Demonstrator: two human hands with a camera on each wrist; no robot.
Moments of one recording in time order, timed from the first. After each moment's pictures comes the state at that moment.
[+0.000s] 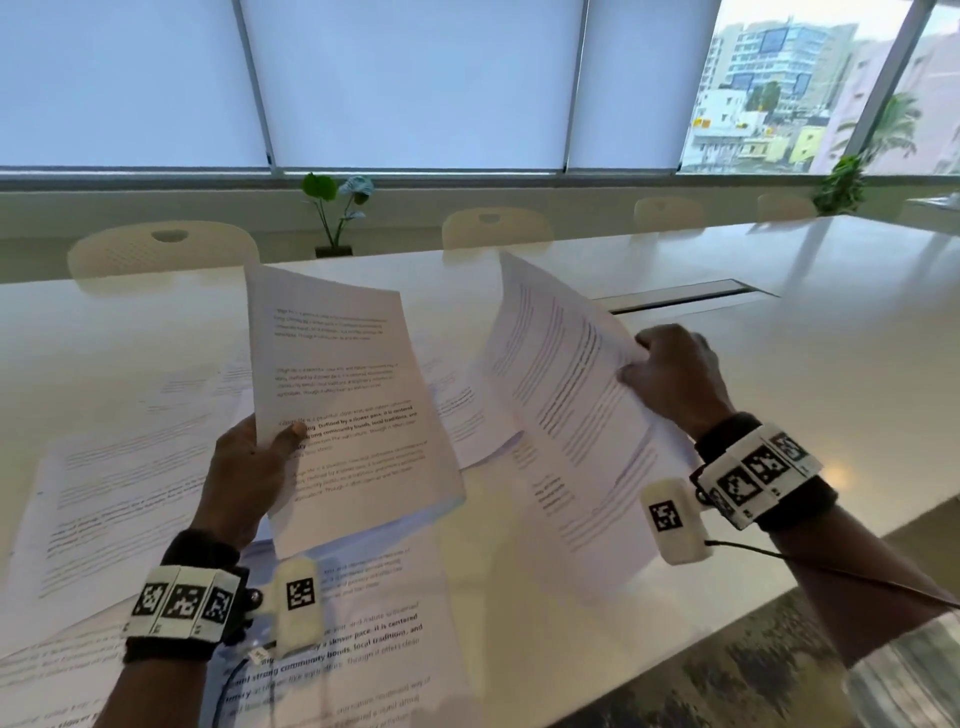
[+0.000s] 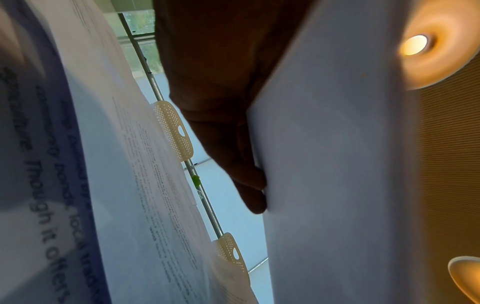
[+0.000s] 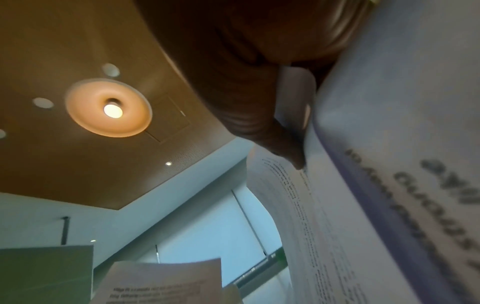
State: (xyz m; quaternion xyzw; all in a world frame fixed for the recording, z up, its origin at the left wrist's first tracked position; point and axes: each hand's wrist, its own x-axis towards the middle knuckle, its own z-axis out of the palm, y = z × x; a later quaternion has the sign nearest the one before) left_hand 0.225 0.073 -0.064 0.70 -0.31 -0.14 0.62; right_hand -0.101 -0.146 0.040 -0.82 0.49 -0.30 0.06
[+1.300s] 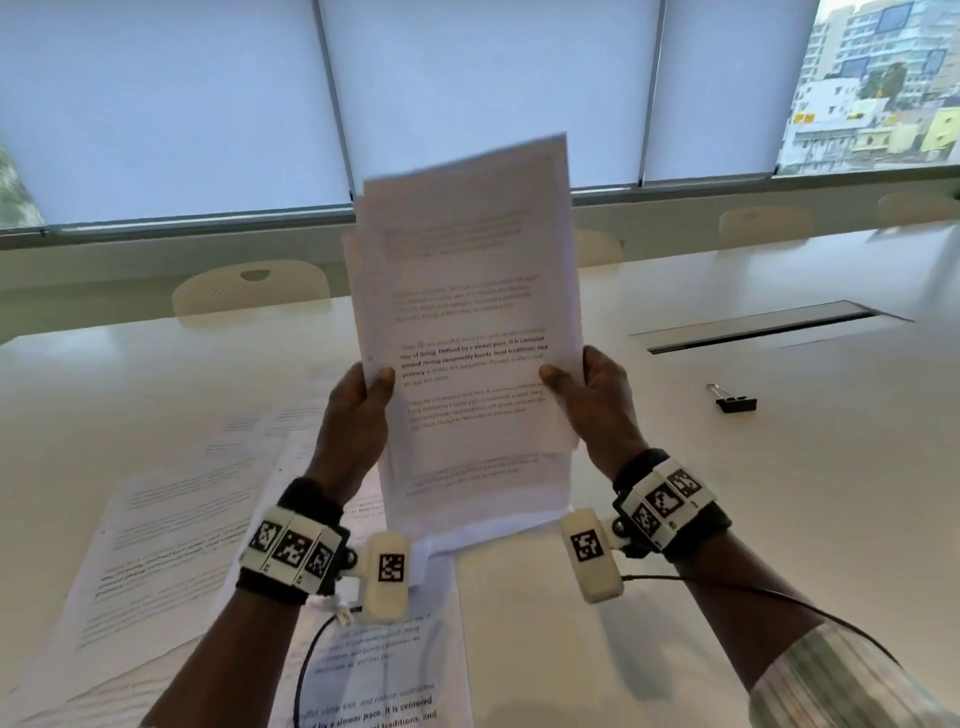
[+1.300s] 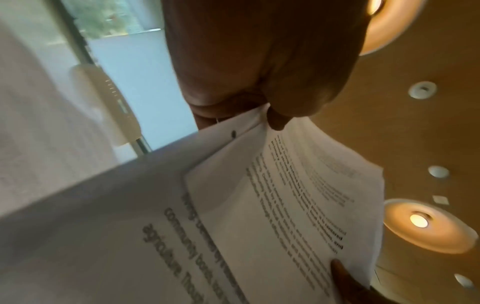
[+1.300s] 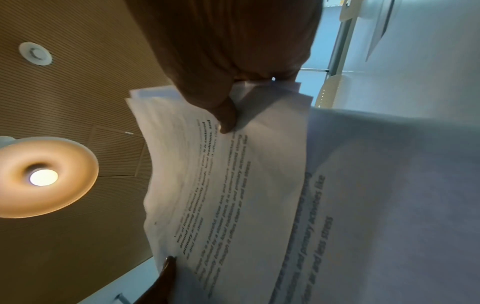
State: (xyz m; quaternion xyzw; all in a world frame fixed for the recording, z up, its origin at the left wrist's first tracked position) left_hand 0.197 -0.024 0.007 0.64 -0.34 -0.14 0.67; right_hand 0.035 -0.206 -0.012 -0.65 0.28 -0.46 0.54
